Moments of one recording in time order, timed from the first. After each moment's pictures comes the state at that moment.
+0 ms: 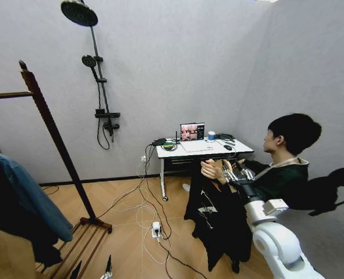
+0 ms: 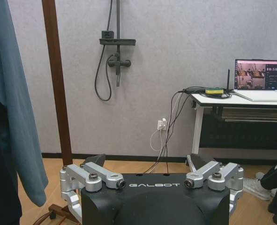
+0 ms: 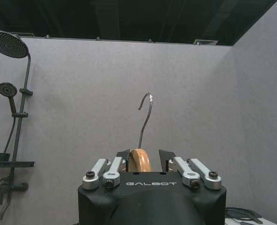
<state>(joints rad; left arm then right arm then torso) 2.05 -1.57 -0.58 -2.33 -0.08 -0.09 -0.03 -1.21 1.13 0.70 2.19 0.46 -0.08 0.13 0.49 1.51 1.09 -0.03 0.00</state>
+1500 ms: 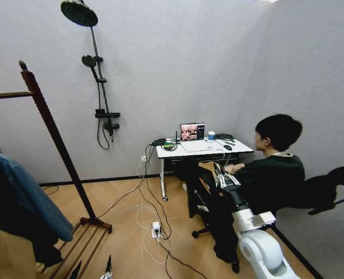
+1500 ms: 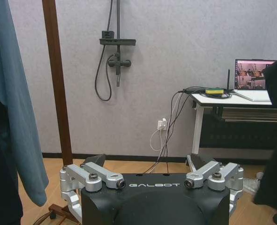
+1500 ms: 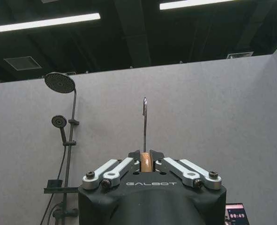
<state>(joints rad) 2.05 -1.57 -0.58 -2.33 -0.08 -0.09 -0.03 -1.23 1.16 0.59 2.17 0.47 0.12 0.00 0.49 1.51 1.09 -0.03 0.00</state>
